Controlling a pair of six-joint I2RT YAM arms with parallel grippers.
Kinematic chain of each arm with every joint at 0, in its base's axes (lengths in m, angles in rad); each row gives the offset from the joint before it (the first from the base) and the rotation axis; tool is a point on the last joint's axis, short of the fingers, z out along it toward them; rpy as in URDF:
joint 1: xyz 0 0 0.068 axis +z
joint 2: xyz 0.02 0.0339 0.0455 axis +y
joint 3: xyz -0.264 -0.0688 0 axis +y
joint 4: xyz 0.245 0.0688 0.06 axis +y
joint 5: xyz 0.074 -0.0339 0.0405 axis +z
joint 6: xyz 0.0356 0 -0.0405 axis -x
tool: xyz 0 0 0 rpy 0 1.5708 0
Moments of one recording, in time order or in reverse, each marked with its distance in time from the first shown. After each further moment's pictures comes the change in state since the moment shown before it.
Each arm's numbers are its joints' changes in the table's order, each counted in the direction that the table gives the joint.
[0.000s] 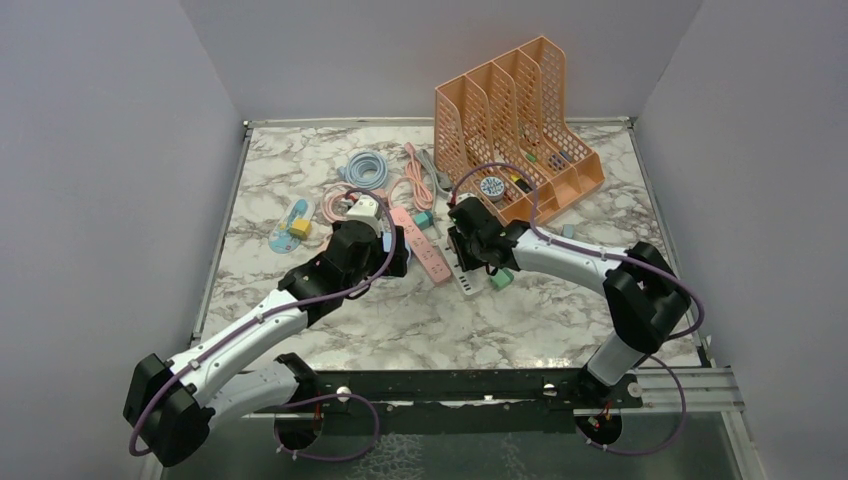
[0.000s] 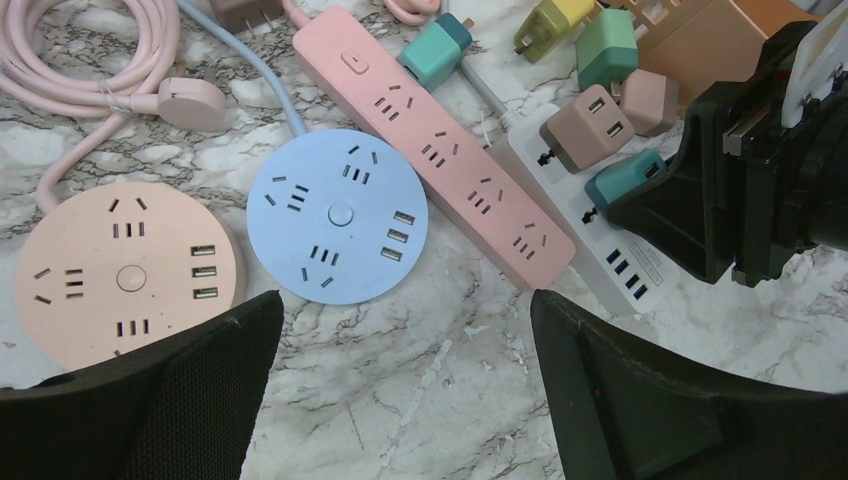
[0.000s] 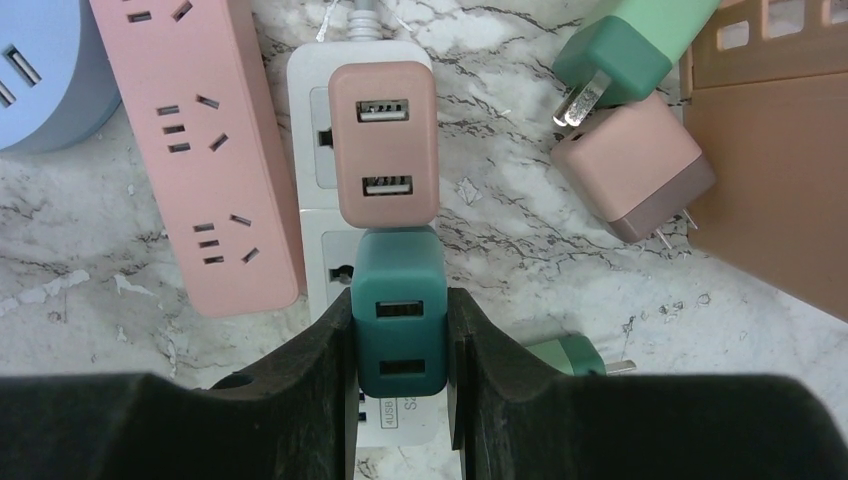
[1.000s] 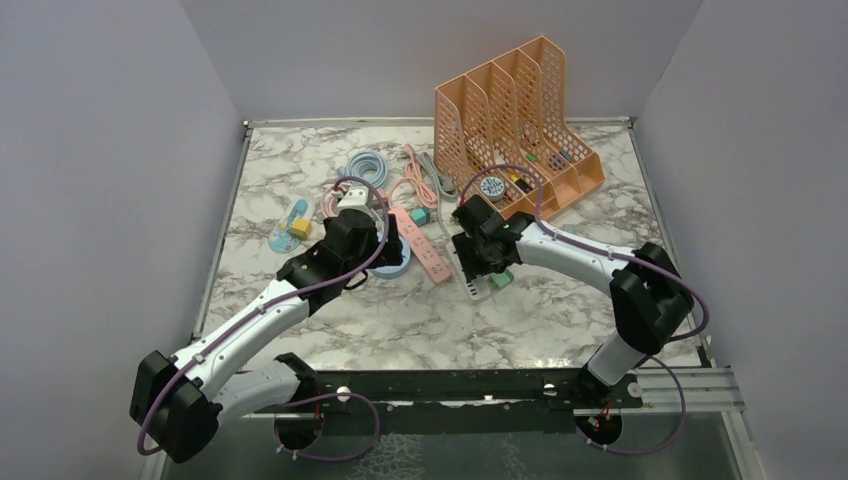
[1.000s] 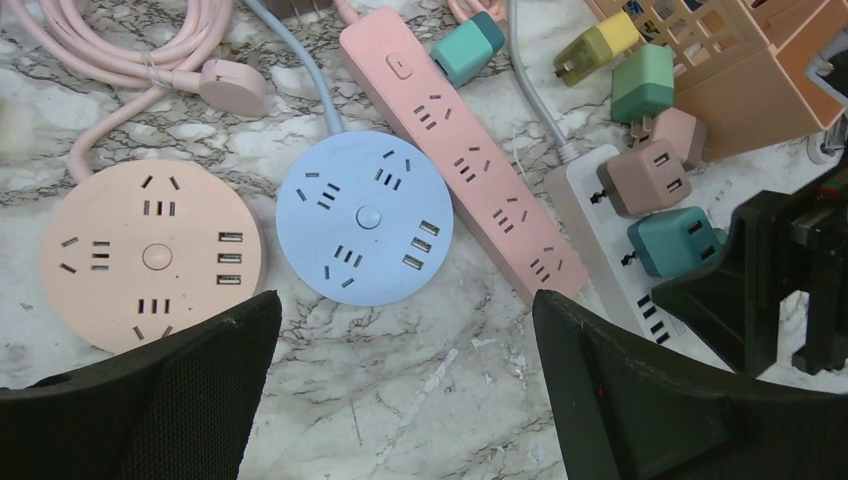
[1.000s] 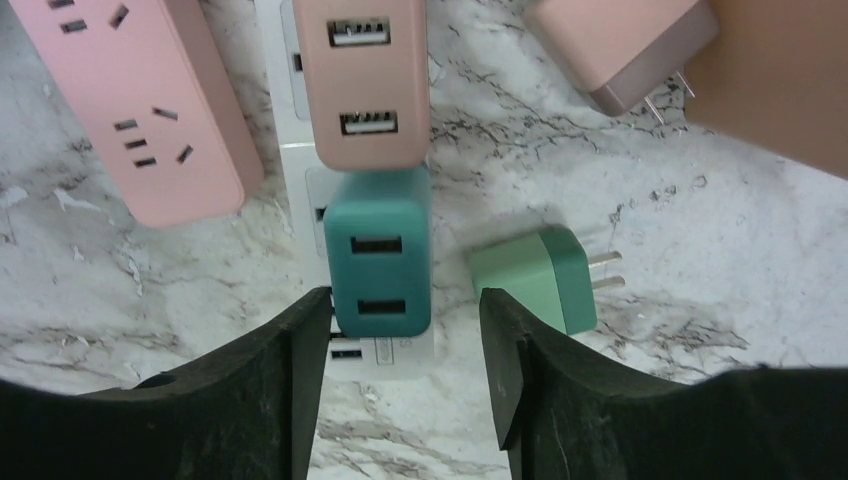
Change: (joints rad) left arm 0.061 0.051 -0.072 0.081 0.010 0.084; right arm -0.008 0.002 -0.064 0.240 0.034 -0.078
